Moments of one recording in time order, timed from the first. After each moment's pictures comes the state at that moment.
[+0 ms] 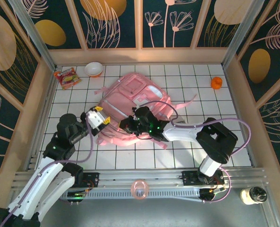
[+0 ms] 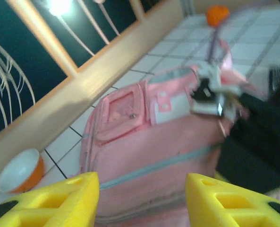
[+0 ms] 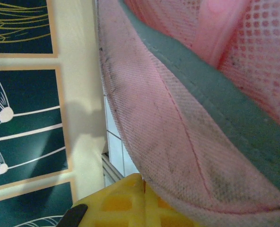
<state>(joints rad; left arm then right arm) -0.41 0.58 0.55 -0.26 0.30 0.58 0.98 1.66 0.86 0.33 -0.29 1.32</state>
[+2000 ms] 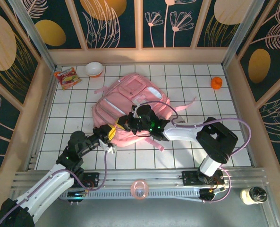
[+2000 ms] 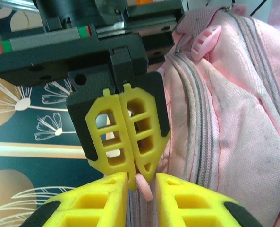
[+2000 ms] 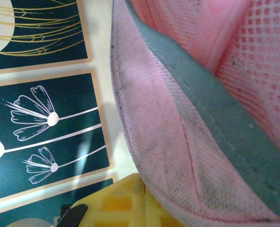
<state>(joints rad) -0.52 0.51 0.10 0.22 0.34 1.42 0.97 1.66 0.85 0.45 -0.34 1.47</state>
